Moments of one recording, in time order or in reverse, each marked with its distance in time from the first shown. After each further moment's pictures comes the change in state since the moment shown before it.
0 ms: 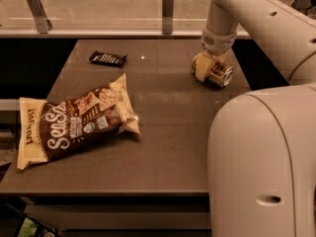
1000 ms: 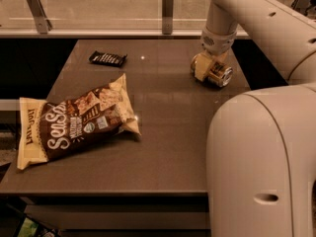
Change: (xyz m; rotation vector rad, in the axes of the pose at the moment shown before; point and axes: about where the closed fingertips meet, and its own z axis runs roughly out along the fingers) arm -0.003 -0.001 0.001 0.002 -0.006 -0.001
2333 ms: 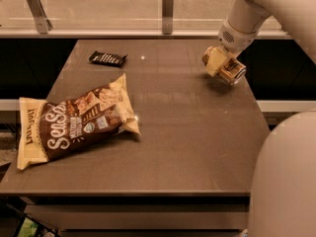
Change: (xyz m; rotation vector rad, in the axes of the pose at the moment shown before) arm 0.028 -0.009 -0.037 0.029 -0.164 0.052
